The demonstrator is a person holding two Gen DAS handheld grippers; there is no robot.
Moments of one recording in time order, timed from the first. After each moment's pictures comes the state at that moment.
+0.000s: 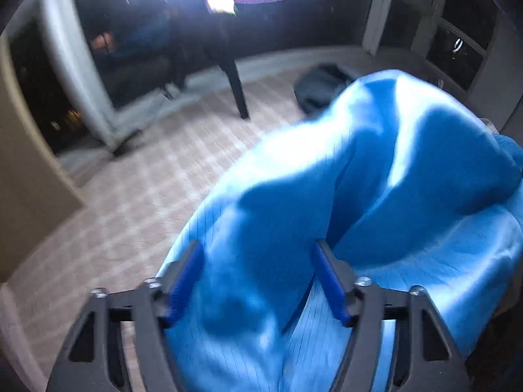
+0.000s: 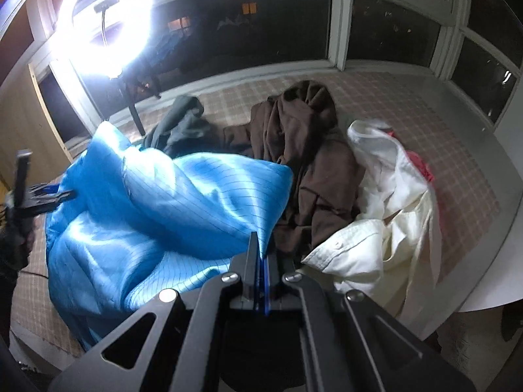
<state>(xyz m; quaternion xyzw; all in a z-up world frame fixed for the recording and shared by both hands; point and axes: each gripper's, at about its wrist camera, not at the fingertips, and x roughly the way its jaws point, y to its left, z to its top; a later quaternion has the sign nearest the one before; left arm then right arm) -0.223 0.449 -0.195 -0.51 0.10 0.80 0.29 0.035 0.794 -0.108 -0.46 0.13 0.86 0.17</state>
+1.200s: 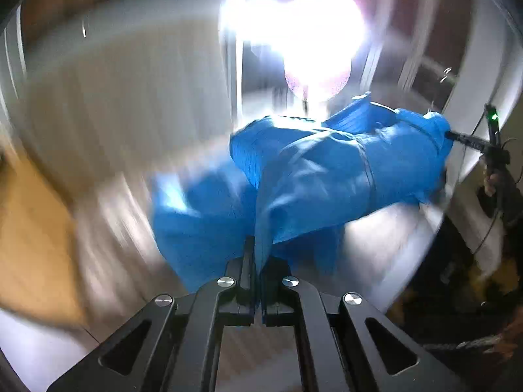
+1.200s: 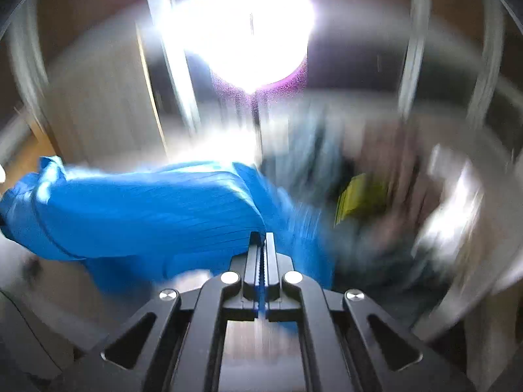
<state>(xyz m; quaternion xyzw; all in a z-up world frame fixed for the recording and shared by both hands) -0.028 0.046 -0.096 -0.51 0.08 0.82 0.26 0.052 0.522 -0.092 -0.44 0.09 0.89 0.10</state>
